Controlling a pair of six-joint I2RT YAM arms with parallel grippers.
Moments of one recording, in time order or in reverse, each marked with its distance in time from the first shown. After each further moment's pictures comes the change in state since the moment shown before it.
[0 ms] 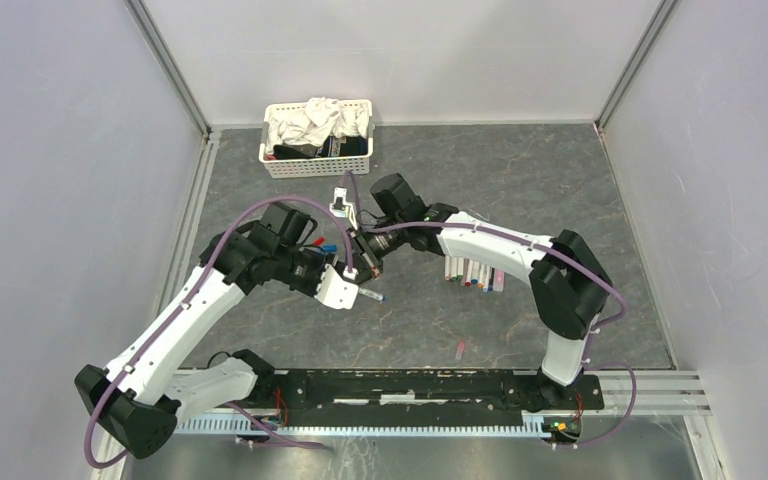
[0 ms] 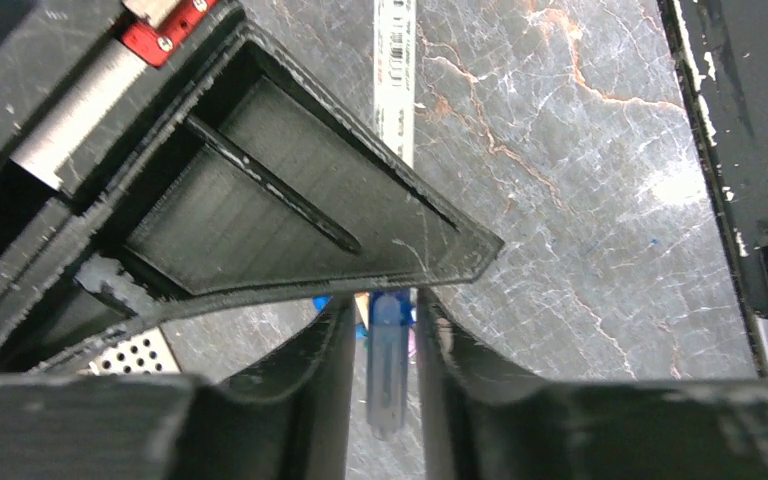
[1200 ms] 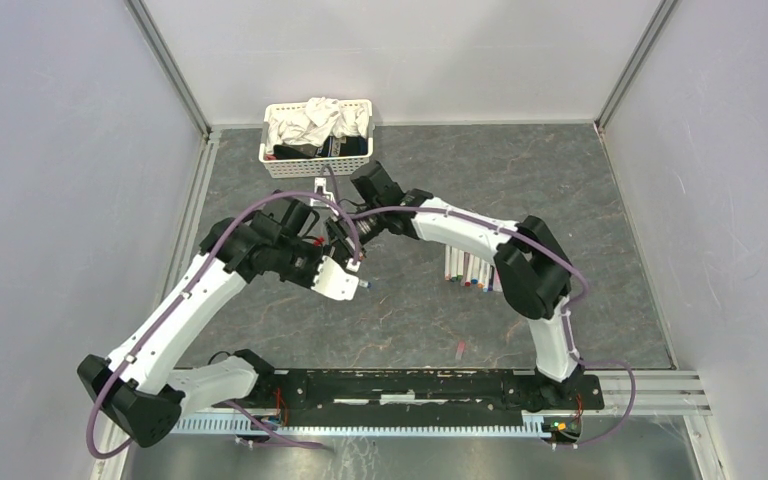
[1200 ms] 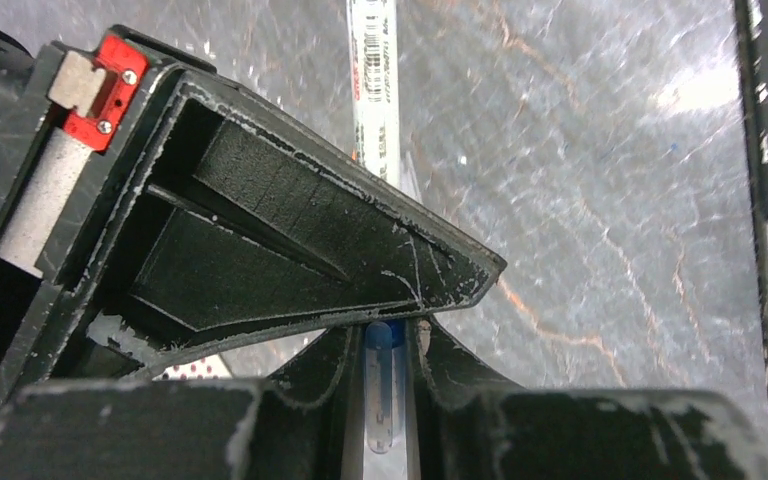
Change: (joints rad) left arm -0.017 0.056 0.086 -0.090 -0.152 -0.004; right arm -0.003 0.205 0.235 -0.026 -0.149 0.130
